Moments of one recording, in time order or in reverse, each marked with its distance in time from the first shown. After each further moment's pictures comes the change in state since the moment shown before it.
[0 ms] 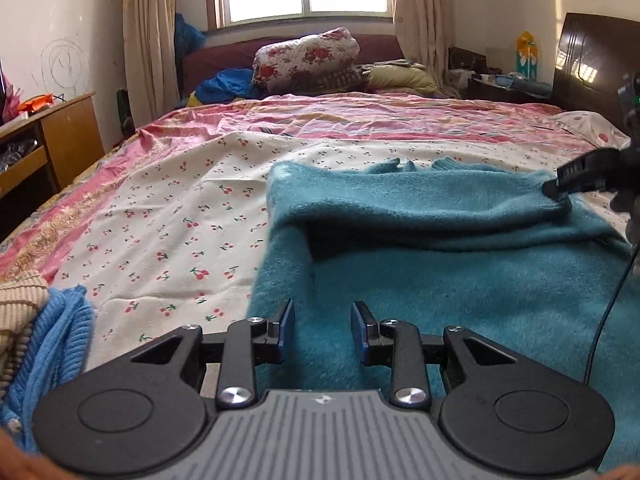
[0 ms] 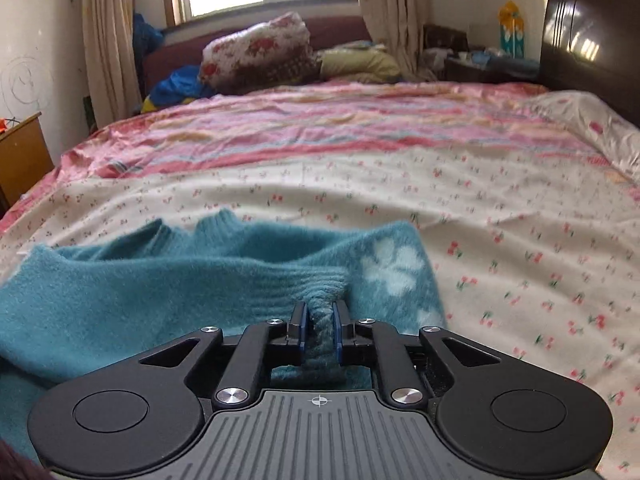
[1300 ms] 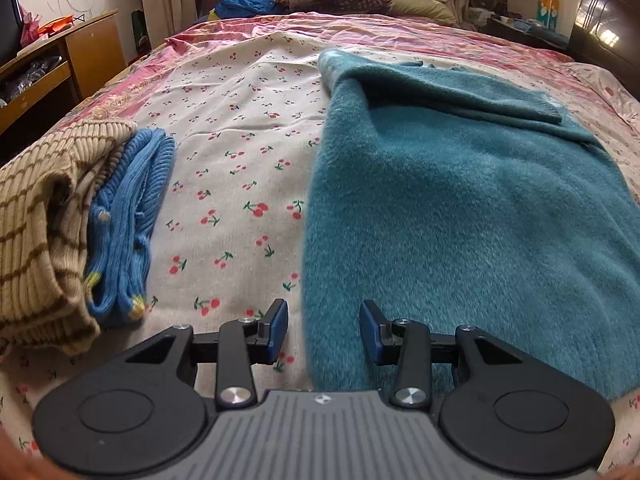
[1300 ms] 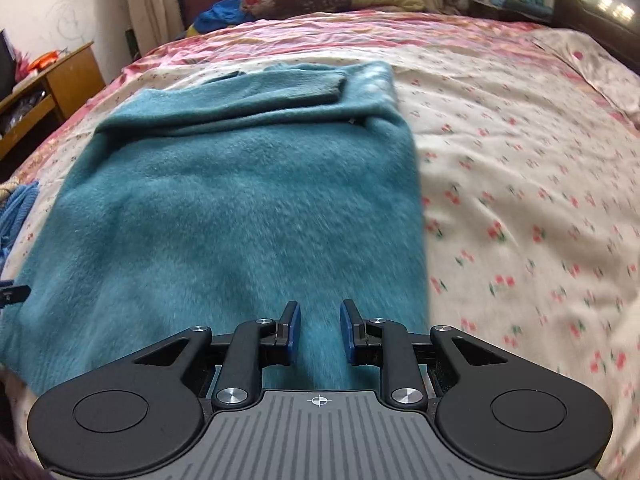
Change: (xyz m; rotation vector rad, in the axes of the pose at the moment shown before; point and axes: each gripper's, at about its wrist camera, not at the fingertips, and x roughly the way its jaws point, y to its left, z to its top) left arm -0.083 0.044 -0.080 -0.061 0.264 0.005; right arm -0.178 -0.037 -0.144 -0.037 0.234 0.107
